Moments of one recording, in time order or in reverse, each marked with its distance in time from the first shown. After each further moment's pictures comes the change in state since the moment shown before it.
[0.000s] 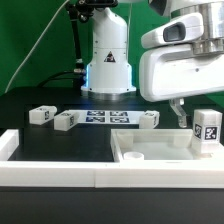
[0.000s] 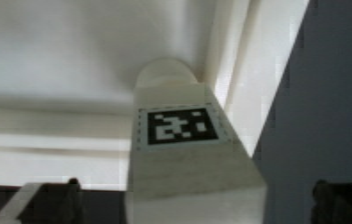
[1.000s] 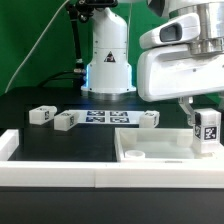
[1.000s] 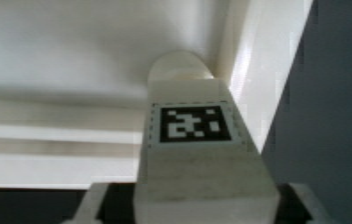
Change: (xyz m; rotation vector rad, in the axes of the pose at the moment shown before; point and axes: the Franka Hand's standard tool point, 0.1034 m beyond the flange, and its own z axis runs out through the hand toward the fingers) arm 0.000 0.006 0.001 -0.006 0.011 0.171
